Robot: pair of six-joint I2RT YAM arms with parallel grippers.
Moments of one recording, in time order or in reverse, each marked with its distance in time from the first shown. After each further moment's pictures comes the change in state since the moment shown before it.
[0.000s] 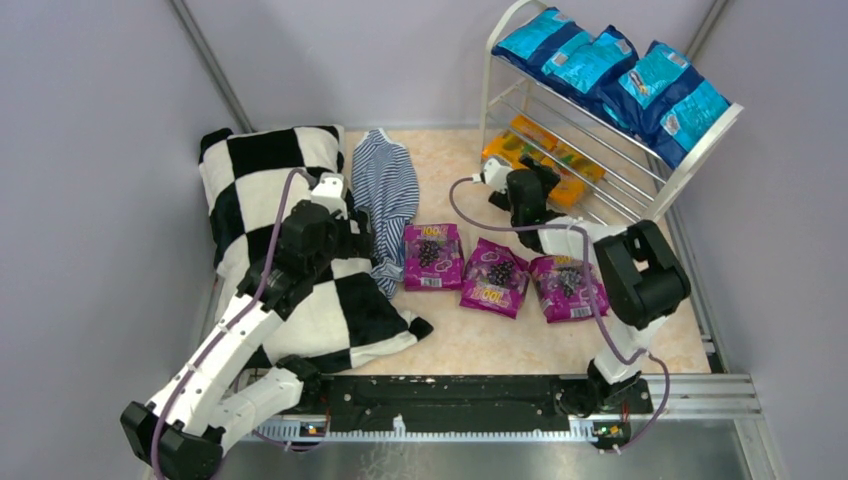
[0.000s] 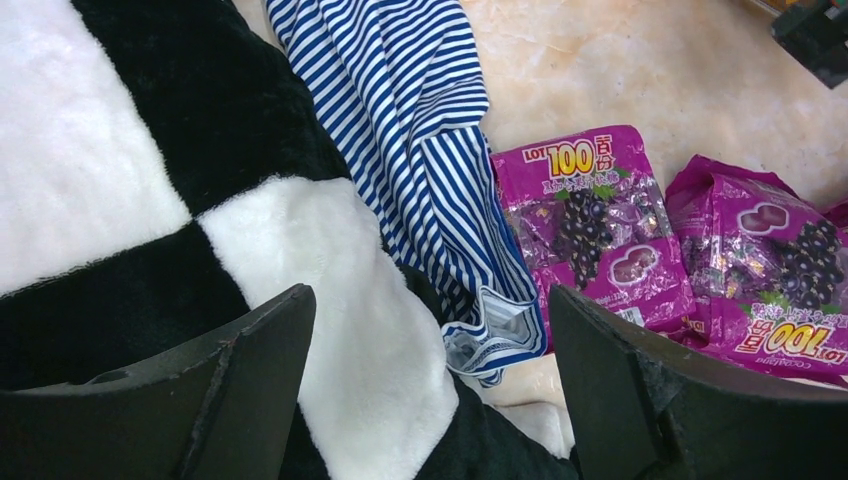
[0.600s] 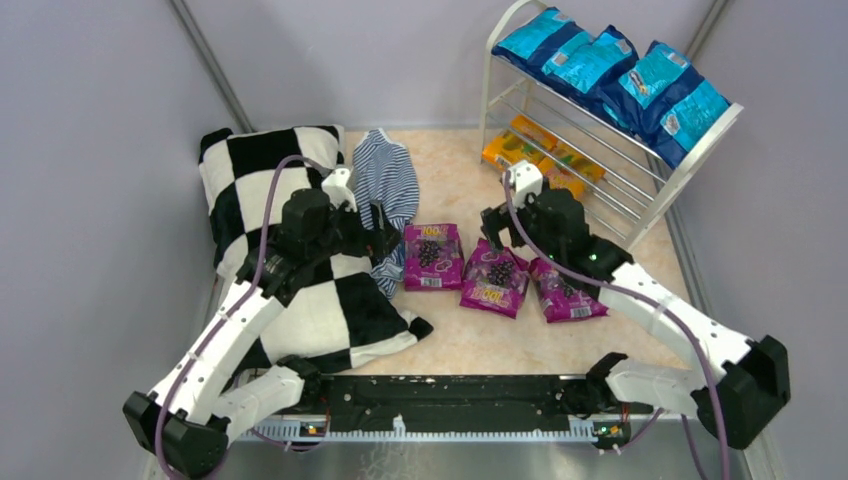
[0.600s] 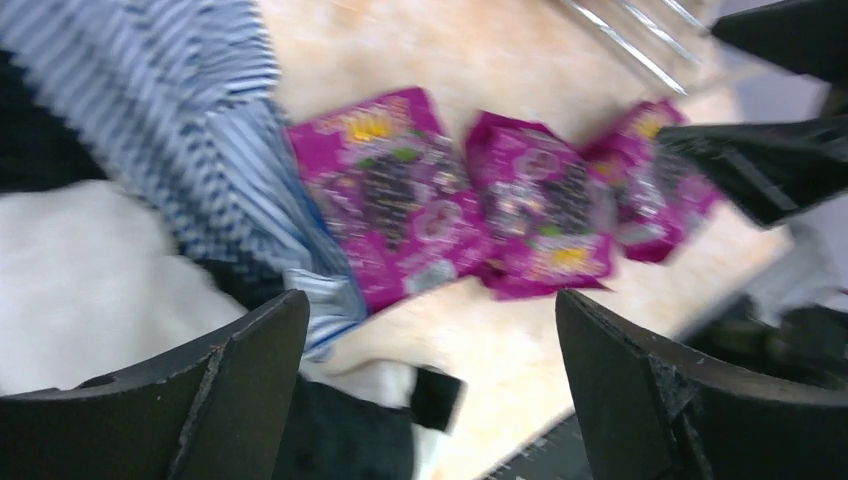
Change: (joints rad) left arm 0.021 0.068 0.107 -0.055 0.314 -0.138; right arm 0.202 -0.662 -0.045 -0.608 -0.418 0.834
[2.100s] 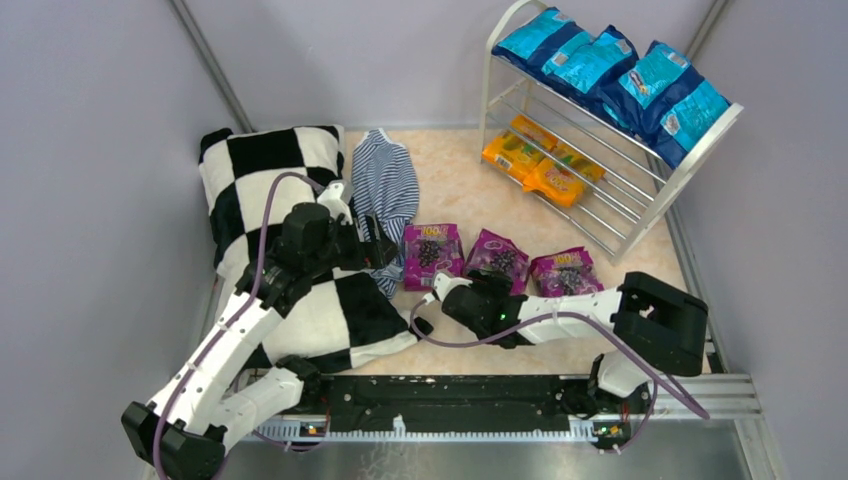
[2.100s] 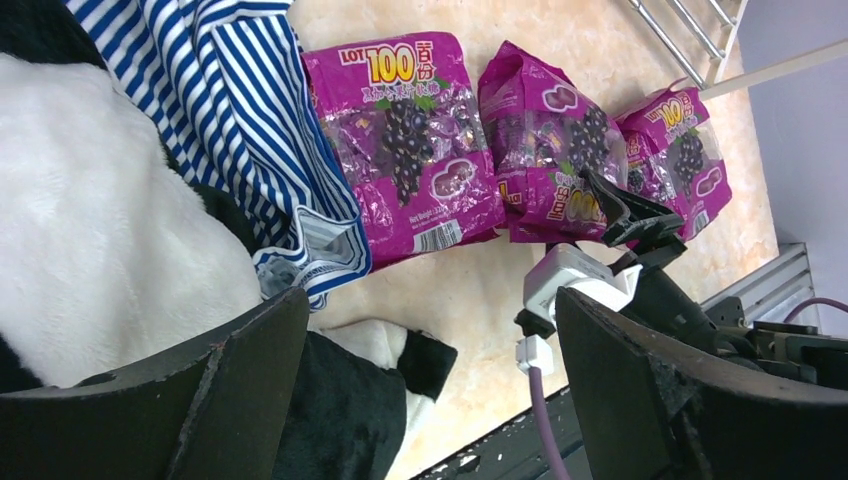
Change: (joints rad) left arm 0.000 -0.056 -0.092 -0.038 0.048 -0.148; right arm 0.539 0.391 -0.248 0.048 0.695 -0.305
